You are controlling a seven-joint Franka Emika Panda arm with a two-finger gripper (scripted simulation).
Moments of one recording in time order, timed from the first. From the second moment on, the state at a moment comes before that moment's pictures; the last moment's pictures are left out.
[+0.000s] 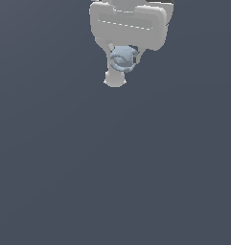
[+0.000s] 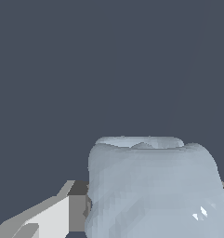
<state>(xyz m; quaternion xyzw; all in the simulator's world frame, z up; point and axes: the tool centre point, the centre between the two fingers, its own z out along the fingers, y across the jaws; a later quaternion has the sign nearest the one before) -0.077 0.028 0.441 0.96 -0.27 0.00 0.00</state>
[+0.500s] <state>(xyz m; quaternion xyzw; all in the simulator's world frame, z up) -0.083 0.043 0.494 0.96 -0.27 0.00 0.00</state>
